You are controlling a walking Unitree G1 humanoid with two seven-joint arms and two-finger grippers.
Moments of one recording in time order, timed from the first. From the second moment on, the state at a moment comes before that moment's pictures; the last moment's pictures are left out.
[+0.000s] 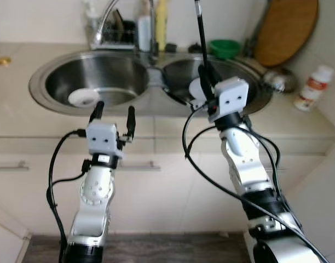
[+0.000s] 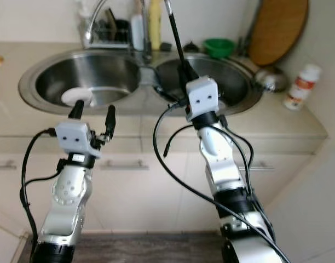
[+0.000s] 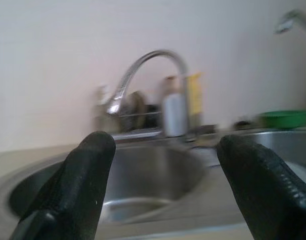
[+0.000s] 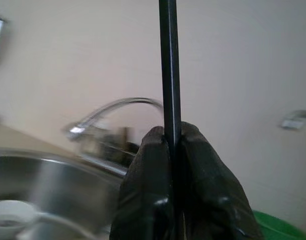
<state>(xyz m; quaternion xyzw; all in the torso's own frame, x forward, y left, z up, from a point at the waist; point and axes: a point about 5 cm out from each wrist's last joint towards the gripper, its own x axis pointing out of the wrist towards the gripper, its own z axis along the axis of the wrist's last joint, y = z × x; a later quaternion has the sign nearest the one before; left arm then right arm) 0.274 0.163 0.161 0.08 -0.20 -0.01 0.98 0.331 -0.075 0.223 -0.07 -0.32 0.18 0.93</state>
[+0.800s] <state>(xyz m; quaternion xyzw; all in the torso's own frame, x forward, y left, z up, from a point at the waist) 0.275 0.153 0.162 0.07 -0.20 -0.02 0.98 0.369 -0.073 0.208 -0.05 -0.22 0.17 0.96</state>
